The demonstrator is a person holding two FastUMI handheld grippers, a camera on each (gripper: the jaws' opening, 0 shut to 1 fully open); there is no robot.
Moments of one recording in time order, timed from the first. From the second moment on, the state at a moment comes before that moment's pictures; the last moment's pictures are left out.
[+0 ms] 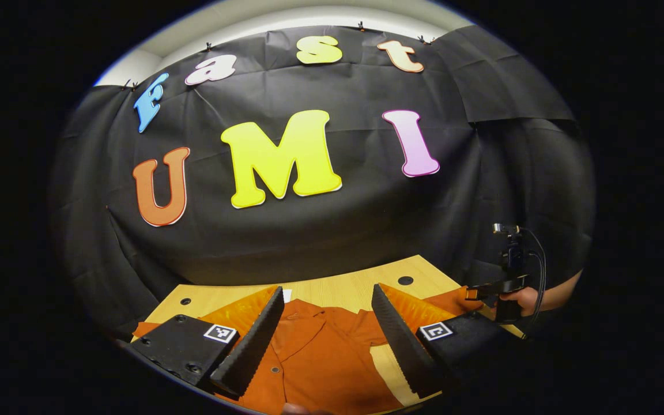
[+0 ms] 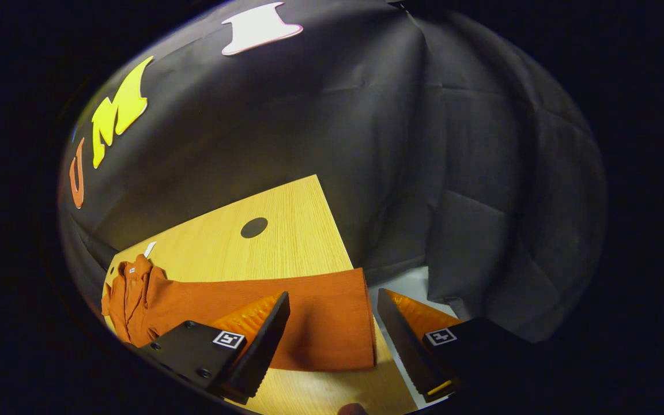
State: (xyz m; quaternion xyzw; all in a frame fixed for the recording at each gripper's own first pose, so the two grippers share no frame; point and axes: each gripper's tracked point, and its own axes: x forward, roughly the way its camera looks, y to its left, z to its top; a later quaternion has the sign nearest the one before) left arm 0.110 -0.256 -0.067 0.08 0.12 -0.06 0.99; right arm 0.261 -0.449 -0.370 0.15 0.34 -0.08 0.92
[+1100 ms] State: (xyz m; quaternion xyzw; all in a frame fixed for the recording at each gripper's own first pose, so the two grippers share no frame) left arm 0.125 -0.223 -0.082 0.07 0.14 -0.03 0.99; right arm 0.255 -0.470 -0.390 0.16 0.40 -0.14 0.89
